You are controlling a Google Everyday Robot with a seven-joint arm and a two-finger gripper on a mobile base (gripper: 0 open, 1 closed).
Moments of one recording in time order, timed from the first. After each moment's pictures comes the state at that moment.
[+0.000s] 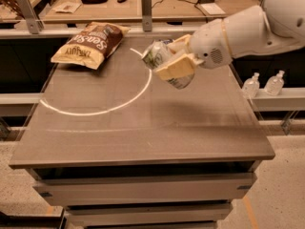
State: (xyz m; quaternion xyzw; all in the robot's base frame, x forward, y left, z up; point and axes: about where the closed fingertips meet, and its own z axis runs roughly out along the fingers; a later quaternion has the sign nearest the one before) arm 0.551 -0.033 0.950 -0.56 0.66 0.28 0.41
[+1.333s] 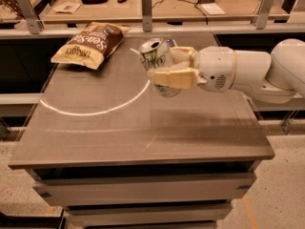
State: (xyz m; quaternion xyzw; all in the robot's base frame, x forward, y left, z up) arm 0.512 -0.020 0.971 -0.47 0.53 0.44 0.54
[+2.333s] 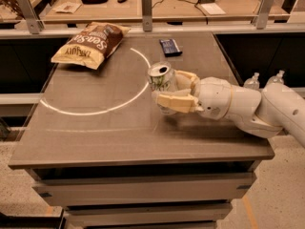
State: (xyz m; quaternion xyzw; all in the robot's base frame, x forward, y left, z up) arm 0.515 -0.034 0.904 -0.43 0.51 0.44 0.60
